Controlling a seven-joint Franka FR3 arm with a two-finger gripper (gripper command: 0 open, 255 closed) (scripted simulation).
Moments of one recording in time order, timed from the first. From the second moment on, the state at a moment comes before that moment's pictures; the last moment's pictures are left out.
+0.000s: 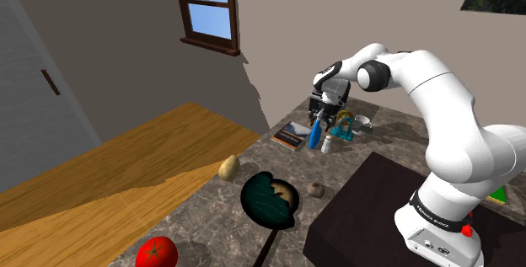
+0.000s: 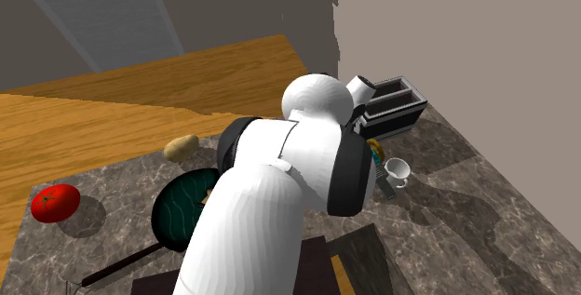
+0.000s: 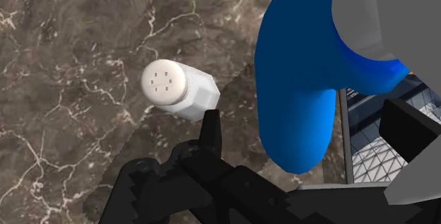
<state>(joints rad) -0.49 1.11 -0.18 -1.26 0.54 1.96 0.52</state>
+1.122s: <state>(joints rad) -0.48 1.07 -0.18 -1.28 0.54 1.95 0.52</state>
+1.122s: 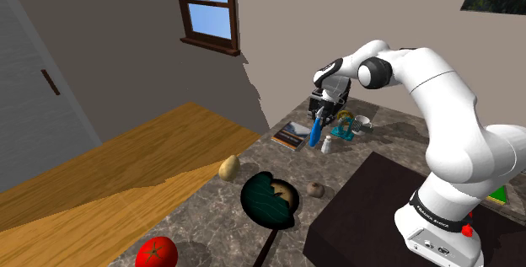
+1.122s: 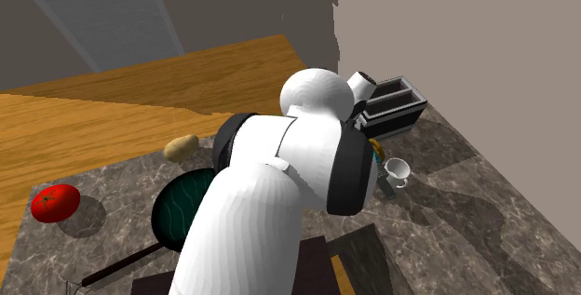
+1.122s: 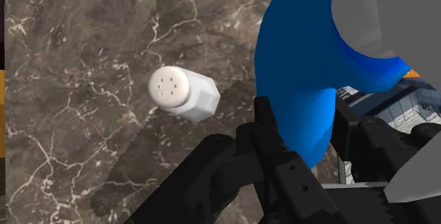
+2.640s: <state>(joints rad) -0.46 0.84 -0.21 -1.37 0.50 1.81 0.57</state>
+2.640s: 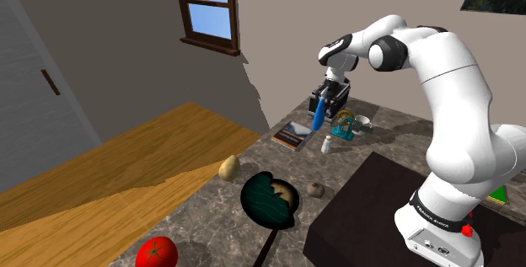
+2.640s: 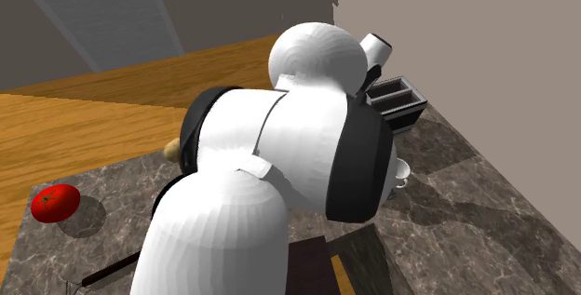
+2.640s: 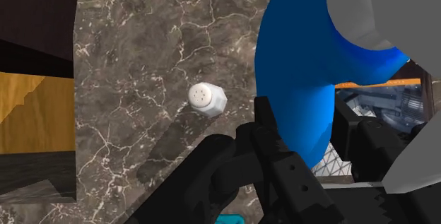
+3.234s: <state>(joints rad) -0.46 0.77 -0.22 -1.37 0.48 1.74 0.59</state>
